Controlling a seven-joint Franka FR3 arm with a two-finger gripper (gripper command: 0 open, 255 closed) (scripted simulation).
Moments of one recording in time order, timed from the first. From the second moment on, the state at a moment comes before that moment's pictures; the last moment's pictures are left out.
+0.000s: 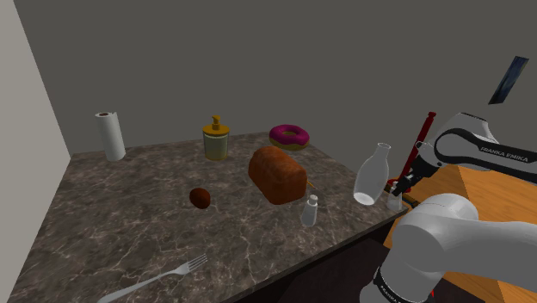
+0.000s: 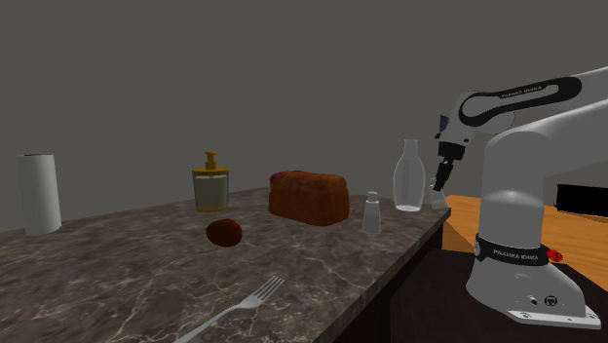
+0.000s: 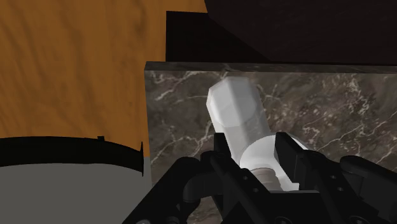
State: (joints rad) arm -0.29 -1.21 -1.21 -2.71 -0.88 1.94 -0.43
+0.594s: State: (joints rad) arm -0.29 -1.20 -1.22 -2.72 -0.89 1.95 -0.43
